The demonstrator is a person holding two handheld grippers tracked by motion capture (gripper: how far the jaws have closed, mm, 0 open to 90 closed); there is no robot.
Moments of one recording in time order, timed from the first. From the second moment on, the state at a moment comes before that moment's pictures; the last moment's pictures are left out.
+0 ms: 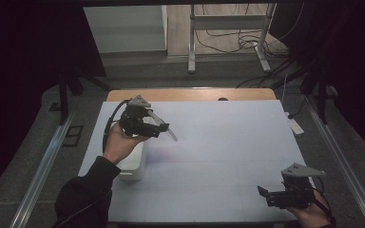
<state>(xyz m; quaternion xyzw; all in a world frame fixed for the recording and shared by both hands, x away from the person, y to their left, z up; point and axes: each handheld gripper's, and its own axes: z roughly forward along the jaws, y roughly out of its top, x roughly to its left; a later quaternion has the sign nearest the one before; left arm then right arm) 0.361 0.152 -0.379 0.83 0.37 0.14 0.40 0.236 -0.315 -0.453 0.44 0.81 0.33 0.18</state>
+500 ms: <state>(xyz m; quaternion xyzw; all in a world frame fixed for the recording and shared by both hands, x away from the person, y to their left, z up) 0.374 0.171 -0.361 0.81 0.41 0.16 0.38 0.236 -0.315 -0.454 0.44 0.81 0.33 0.18</state>
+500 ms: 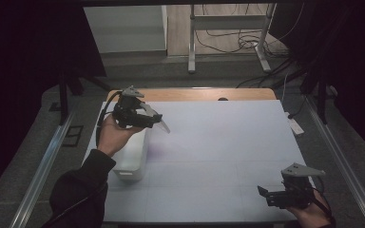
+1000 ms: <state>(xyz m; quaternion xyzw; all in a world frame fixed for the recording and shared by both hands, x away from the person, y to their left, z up) 0.383 0.200 -0.353 0.80 0.45 0.18 0.36 0.236 -0.314 -0.454 0.44 0.81 0.33 0.18</state>
